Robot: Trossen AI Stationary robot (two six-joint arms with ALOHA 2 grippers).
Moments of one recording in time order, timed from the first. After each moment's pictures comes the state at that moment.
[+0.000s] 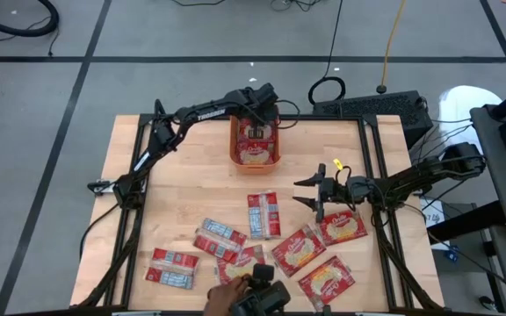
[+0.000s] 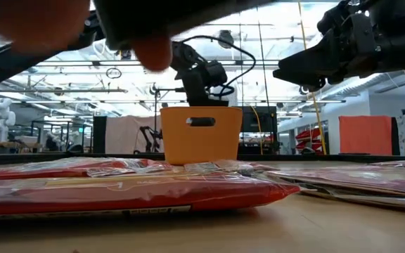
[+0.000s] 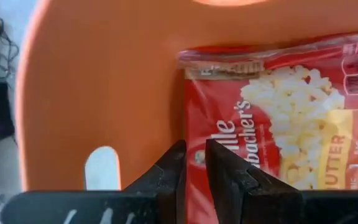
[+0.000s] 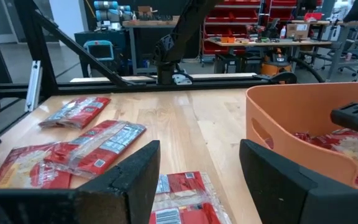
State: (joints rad) left arm 0.55 2.40 2.13 -0.81 -0.16 0.70; right arm 0.15 1.16 0.15 0.93 0.26 0.04
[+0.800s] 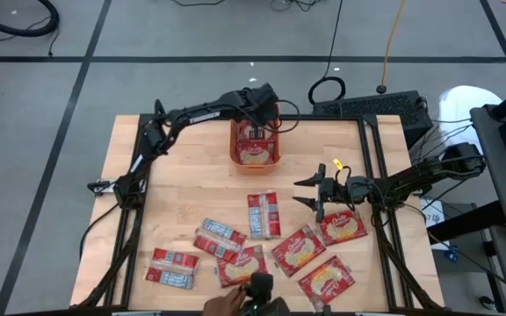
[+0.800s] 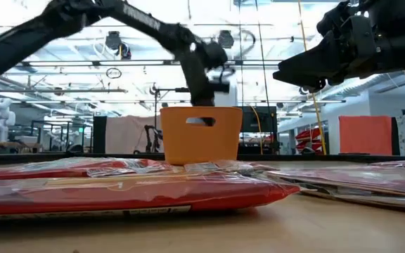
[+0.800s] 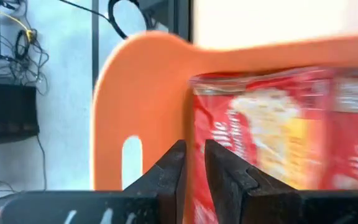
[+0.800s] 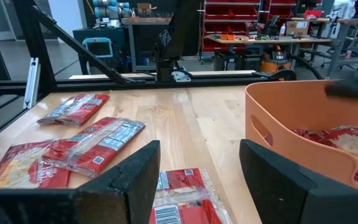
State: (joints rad) left arm 0.50 2.26 2.05 -0.79 -0.23 0.65; right arm 0.16 1.16 0.15 0.92 0.26 0.04
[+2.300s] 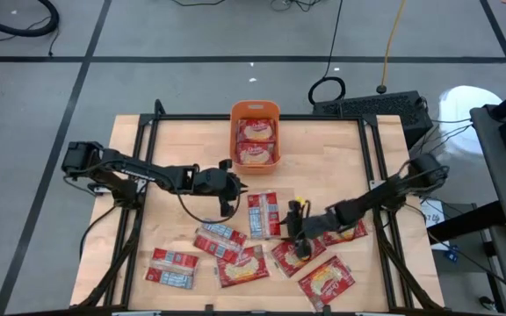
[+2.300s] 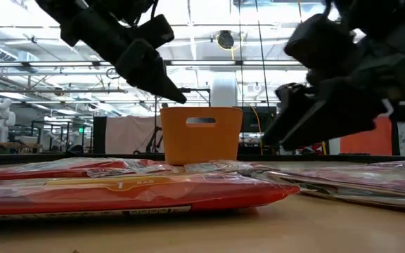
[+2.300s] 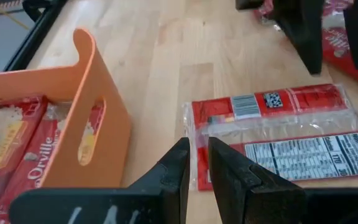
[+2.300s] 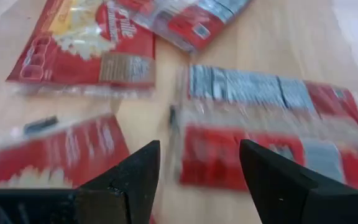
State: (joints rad) left arm -0.04 1.50 0.78 0.11 -0.17 0.10; right arm 0.39 1.65 0.58 0.41 0.24 0.07
